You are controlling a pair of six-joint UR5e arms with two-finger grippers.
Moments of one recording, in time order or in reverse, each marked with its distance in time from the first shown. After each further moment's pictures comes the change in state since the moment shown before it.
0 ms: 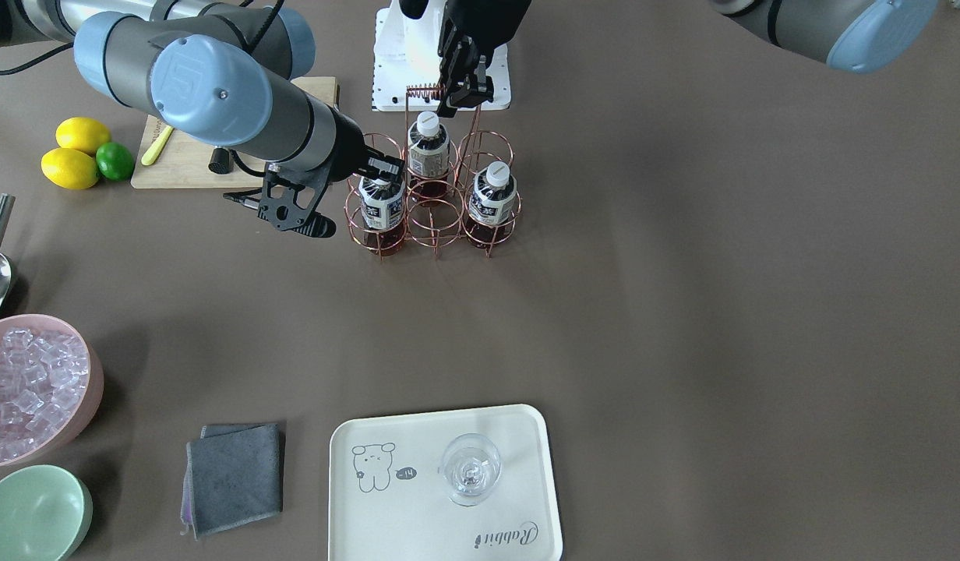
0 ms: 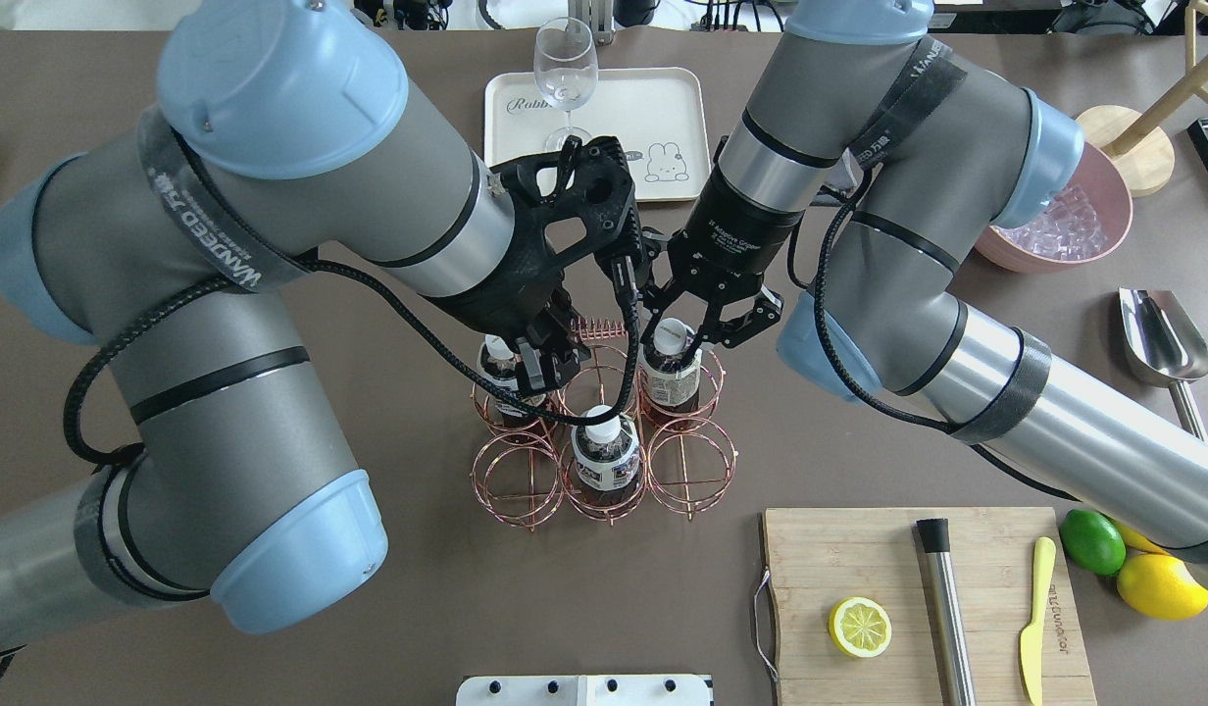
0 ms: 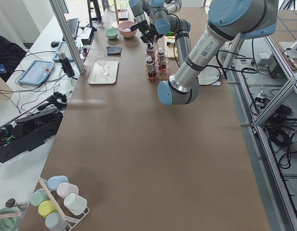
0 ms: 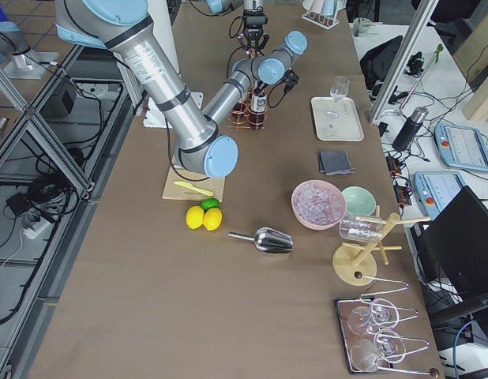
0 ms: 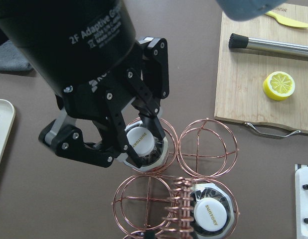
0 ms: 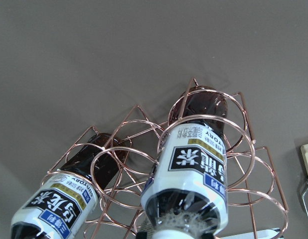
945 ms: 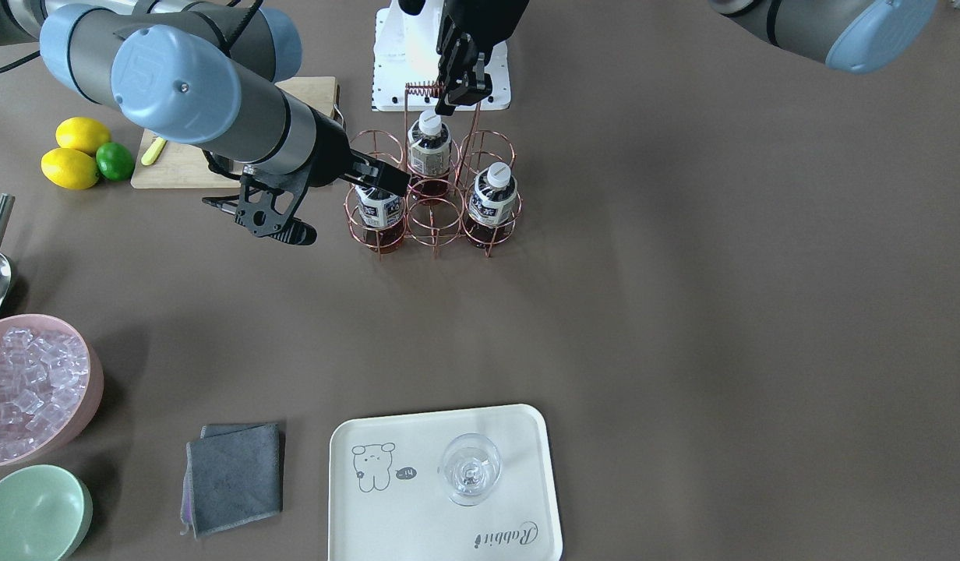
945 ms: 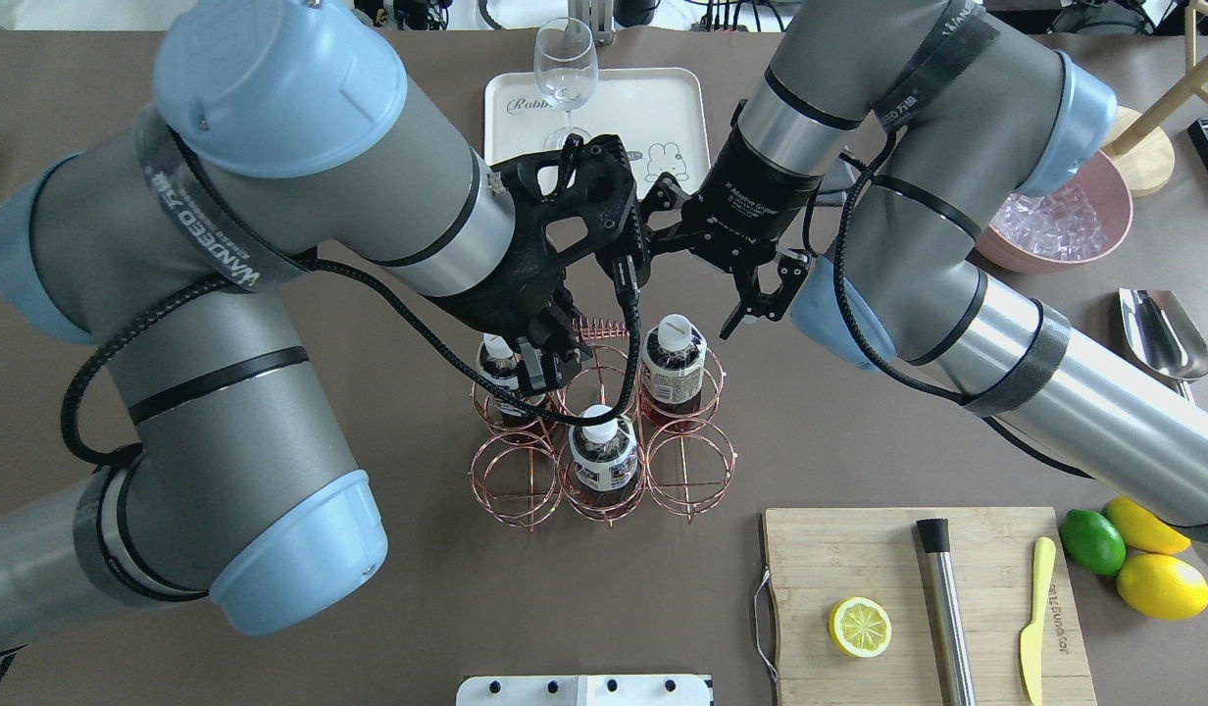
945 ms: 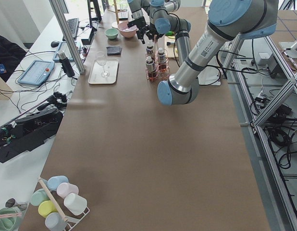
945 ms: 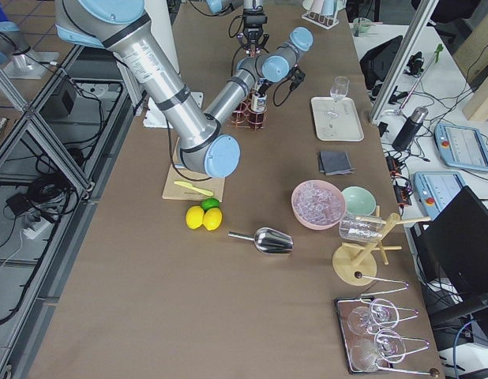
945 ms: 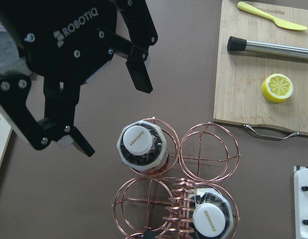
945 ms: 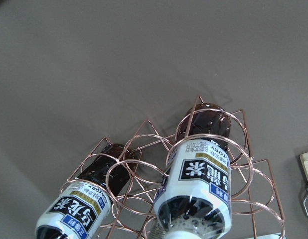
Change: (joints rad) left arm 0.000 -0.003 -0.002 0.000 0.000 0.002; right arm 0.045 0.008 0.000 -0.001 0.009 0.000
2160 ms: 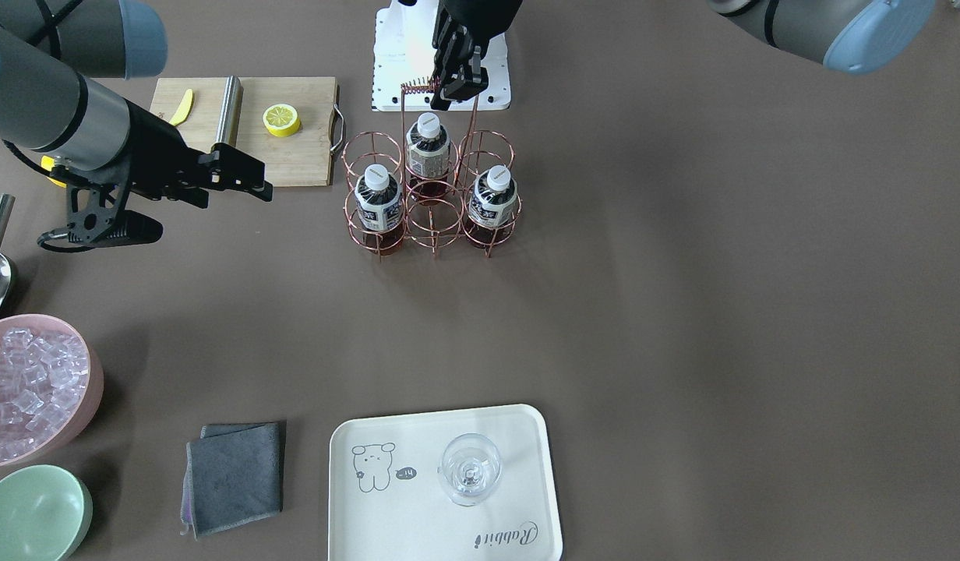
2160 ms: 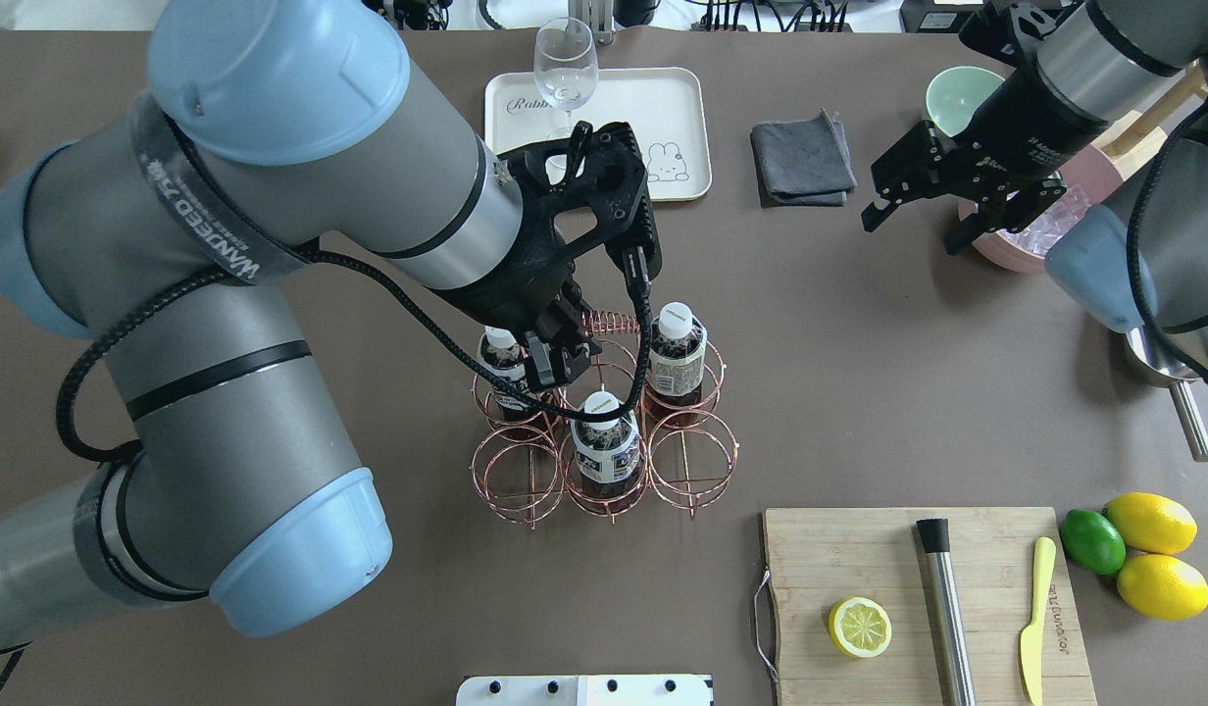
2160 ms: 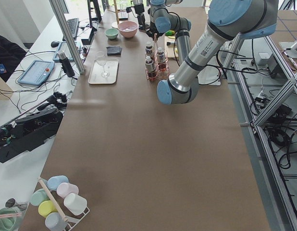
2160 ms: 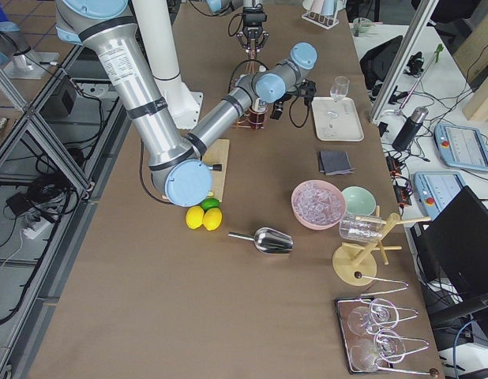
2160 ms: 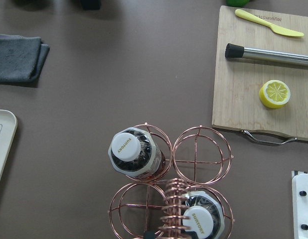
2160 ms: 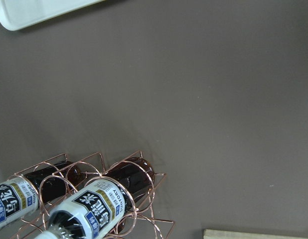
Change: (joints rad) left arm -0.001 -0.010 -0.005 0.001 0.000 -0.003; right arm 0.165 -0.239 0.167 -0.002 -0.023 -0.520
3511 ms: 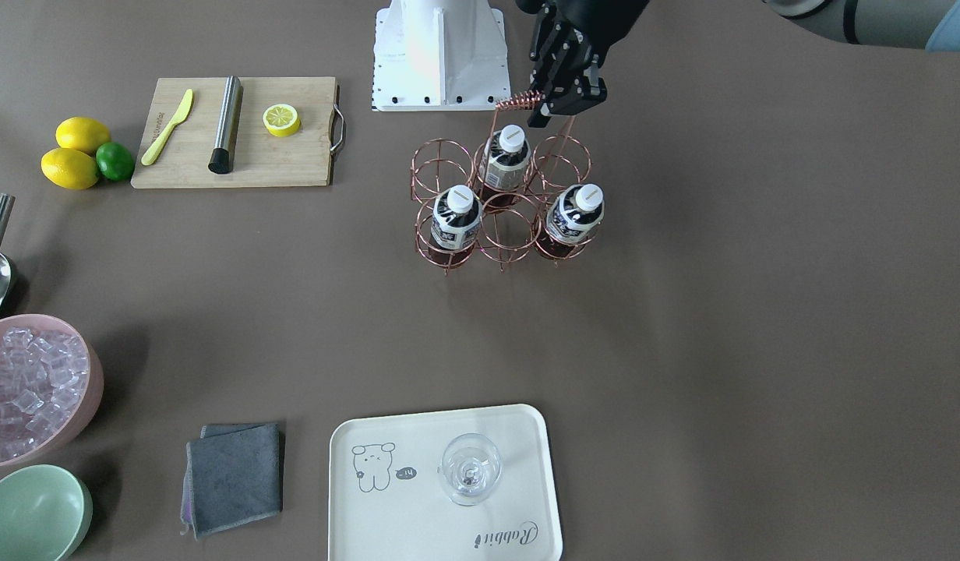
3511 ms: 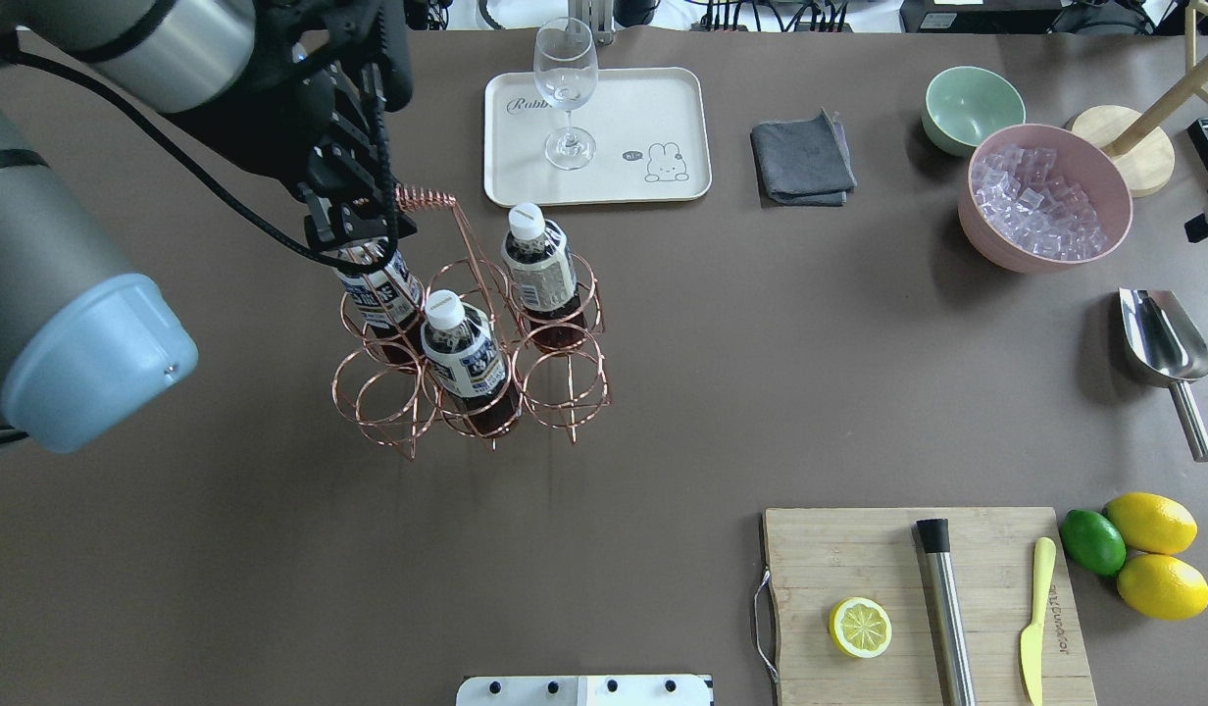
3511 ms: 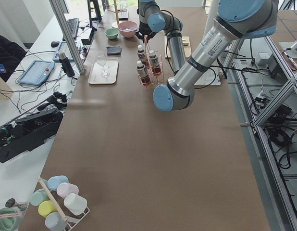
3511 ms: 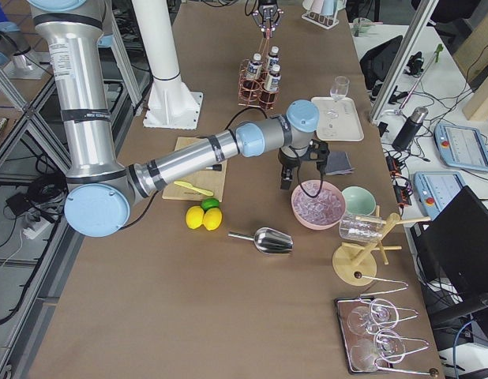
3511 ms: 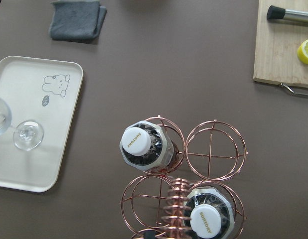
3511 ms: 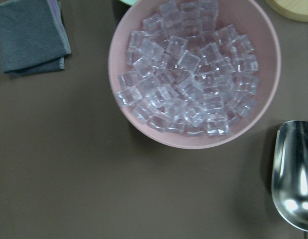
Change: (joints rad) left arm -0.203 0.073 -0.069 0.097 -0.131 0.116; right arm 0.331 -0.345 0.007 -0.008 -0.106 -0.459
